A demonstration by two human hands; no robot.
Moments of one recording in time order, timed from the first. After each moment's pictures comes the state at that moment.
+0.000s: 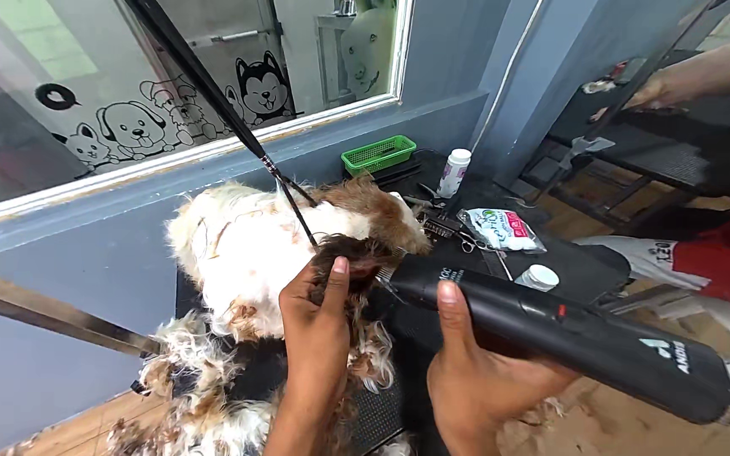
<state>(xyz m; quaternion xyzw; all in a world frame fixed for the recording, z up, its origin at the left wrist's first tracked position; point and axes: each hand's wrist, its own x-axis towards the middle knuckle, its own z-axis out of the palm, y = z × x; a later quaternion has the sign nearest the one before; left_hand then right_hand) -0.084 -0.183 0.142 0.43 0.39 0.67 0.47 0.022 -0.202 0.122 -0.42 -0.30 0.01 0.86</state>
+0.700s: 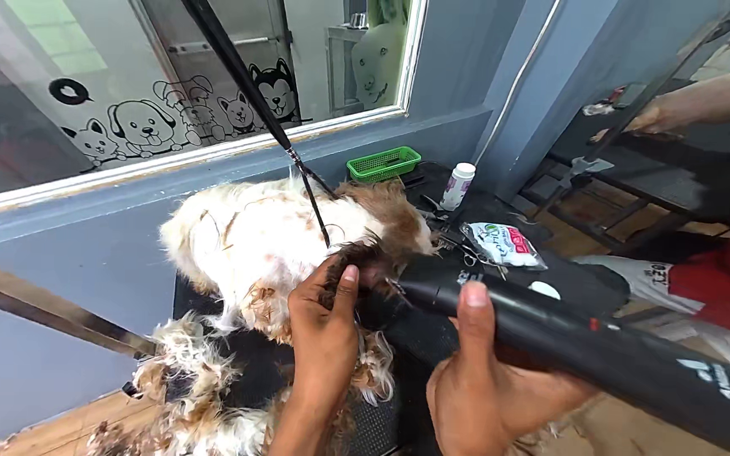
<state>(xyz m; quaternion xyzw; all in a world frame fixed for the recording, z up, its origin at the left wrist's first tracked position) -0.088 -0.173 0.132 0.47 0.38 0.66 0.45 0.014 -0.197 0.139 -0.40 -0.28 0.05 0.87</state>
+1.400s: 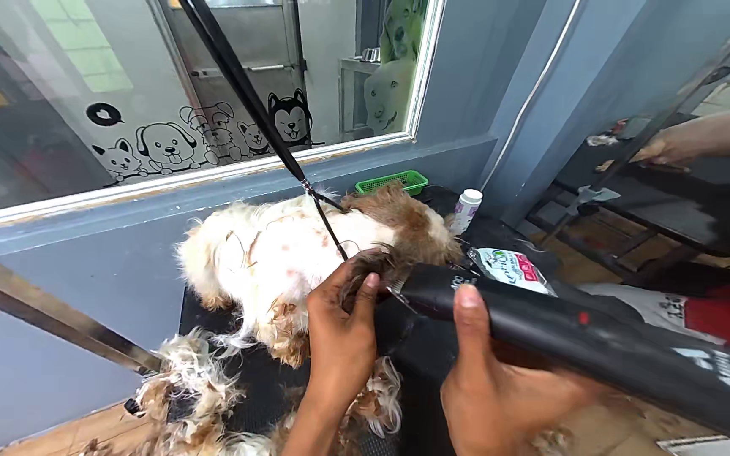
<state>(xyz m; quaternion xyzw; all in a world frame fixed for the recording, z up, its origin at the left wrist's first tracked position) -0.087 -0.152 0.143 0.54 0.37 0.65 0.38 0.017 -0.178 0.151 -0.39 -0.35 0.02 0.85</state>
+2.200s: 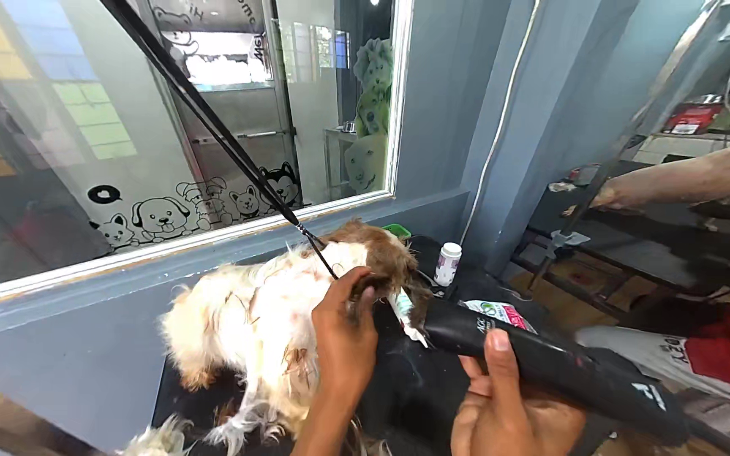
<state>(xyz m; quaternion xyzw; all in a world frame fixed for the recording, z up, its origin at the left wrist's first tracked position) -0.060 -0.062 0.155 0.65 0.37 0.64 0.16 0.056 -0.143 0.159 -0.33 -0.21 0.17 0.90</state>
